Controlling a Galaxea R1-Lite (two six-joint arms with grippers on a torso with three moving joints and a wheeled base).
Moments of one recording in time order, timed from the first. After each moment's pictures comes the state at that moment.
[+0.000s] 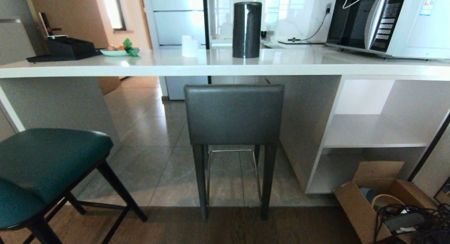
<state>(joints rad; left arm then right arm) 0.00 0.00 -0.04 0.10 0.01 0.00 0.00 0.00 0.00 0.00 0.00 -0.01</state>
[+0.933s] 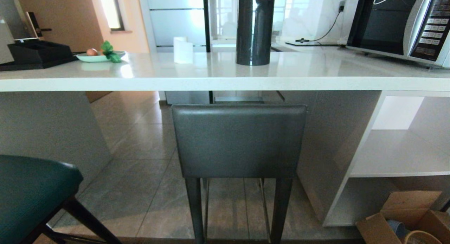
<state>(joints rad) 0.00 0.00 -0.04 0.11 0.01 0.00 0.00 0.00 0.00 0.00 0.00 -0.01</state>
